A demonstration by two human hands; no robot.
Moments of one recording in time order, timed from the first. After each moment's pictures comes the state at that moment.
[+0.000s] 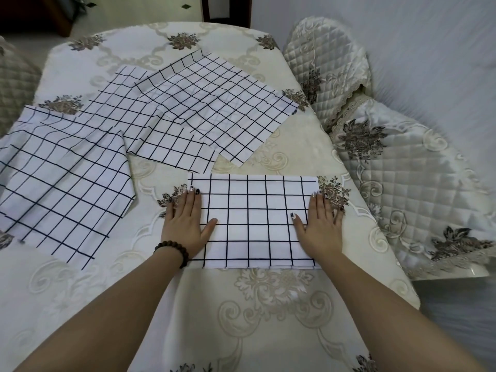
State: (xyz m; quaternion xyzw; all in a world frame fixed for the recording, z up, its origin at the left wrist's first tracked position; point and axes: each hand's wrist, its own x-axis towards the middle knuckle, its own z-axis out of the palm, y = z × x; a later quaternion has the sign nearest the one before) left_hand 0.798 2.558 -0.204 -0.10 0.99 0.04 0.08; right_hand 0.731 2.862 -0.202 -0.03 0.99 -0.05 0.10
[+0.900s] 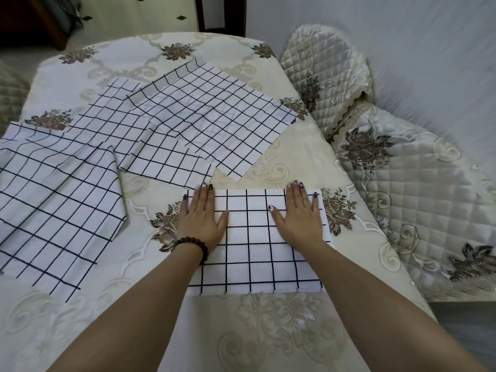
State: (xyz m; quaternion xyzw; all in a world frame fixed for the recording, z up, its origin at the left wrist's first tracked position) left_hand 0.733 2.579 -0.210 -0.09 0.99 0.06 0.06; right_hand 0.676 2.807 -0.206 -0.09 0.99 -0.06 0.08
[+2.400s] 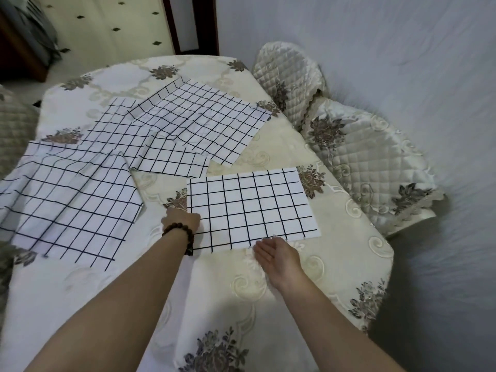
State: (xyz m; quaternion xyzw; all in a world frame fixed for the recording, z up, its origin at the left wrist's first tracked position) left_hand 0.805 2.562 -0.139 -0.44 0.82 0.35 0.10; right_hand 0.867 2.773 -0.144 0.40 0.42 -0.79 0.19
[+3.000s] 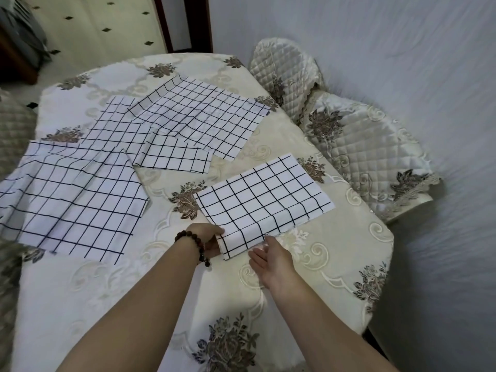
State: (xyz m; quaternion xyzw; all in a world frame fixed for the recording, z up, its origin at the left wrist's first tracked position) left_hand 0.848 2.576 -0.145 -0.42 0.63 0.59 0.27; right_hand 0.896 2.742 -0.151 0.46 0.41 -0.76 0.19
